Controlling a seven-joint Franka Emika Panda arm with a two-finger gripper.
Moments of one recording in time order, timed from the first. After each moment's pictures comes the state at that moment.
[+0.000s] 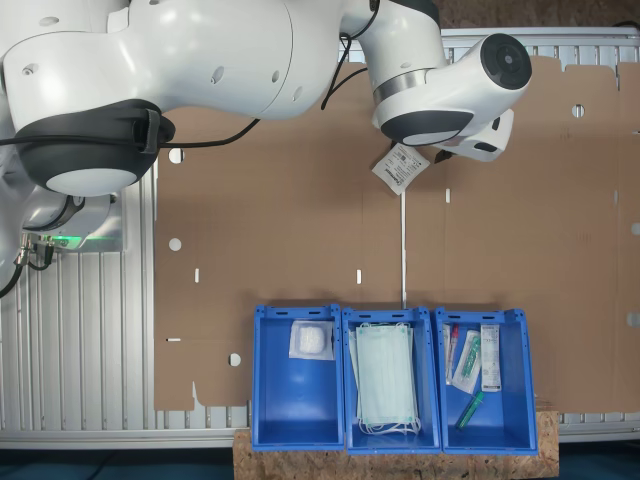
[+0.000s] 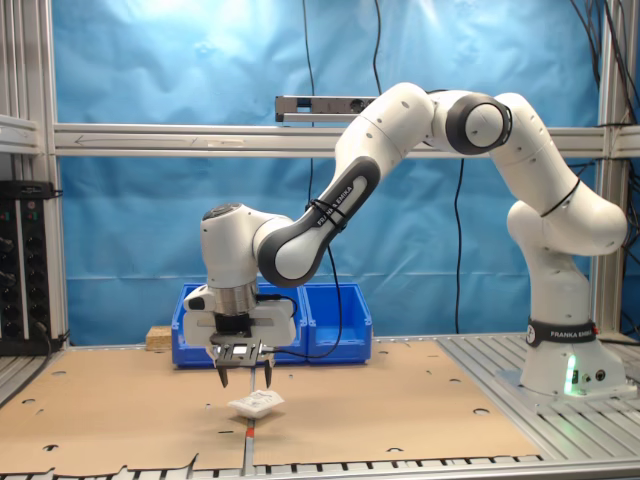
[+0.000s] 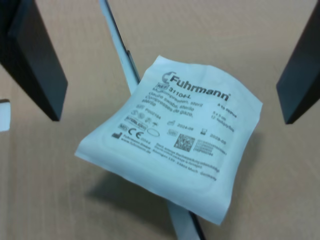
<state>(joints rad) 0.34 0.67 -0.23 -1.71 0.00 2.23 -0.31</state>
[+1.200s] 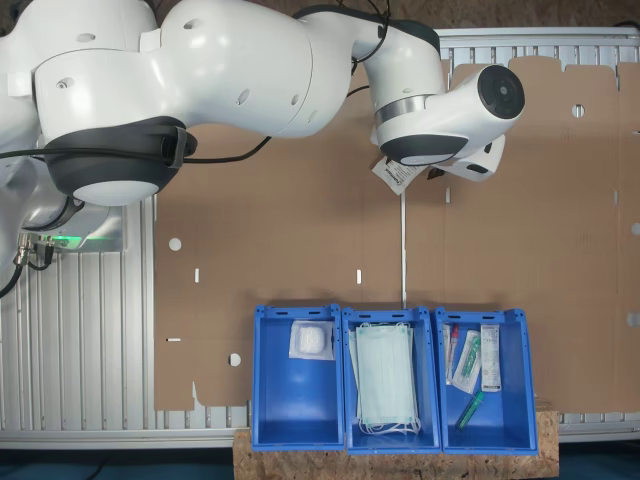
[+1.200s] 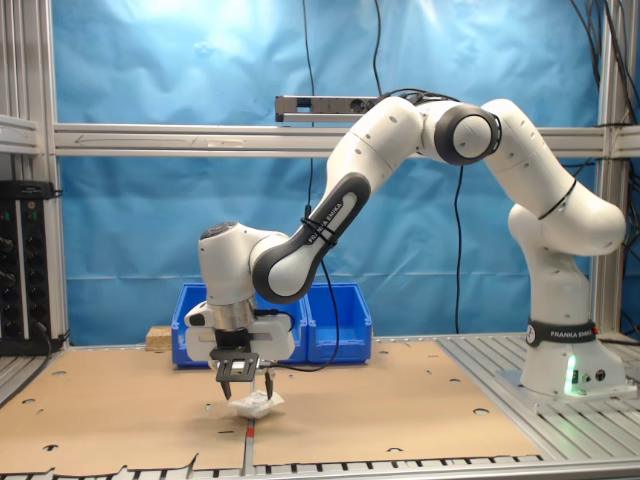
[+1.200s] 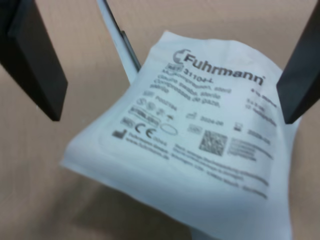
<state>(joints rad) 0.29 0.73 -0.22 -1.69 0.01 2.25 -0.31</state>
